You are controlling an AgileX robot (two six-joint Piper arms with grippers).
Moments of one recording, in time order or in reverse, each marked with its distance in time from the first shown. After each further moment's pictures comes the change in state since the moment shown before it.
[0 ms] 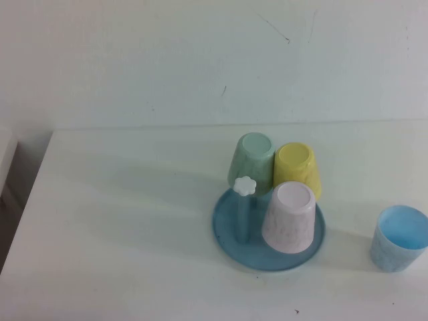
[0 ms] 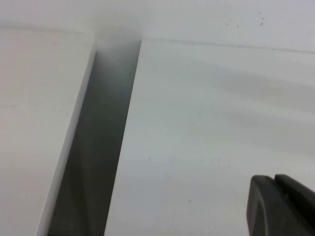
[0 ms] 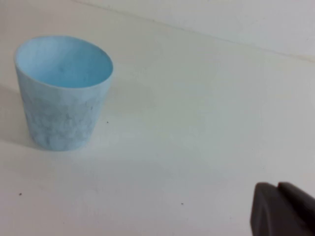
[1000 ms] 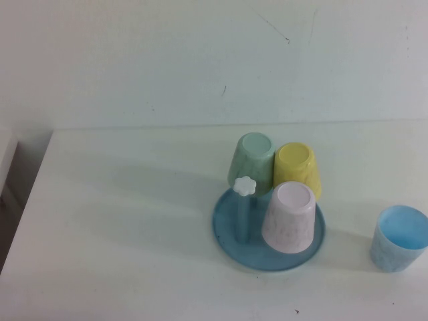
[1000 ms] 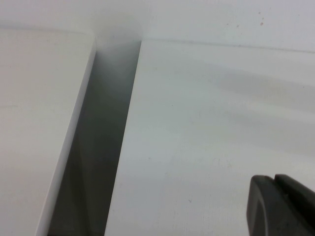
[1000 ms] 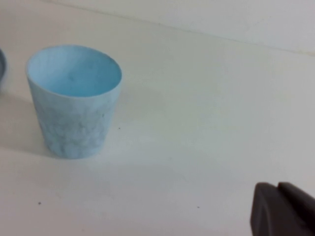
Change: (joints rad) right arm 0.000 0.000 0.000 0.047 0.000 0.000; left arm 0.000 0.000 0.000 0.000 0.000 0.004
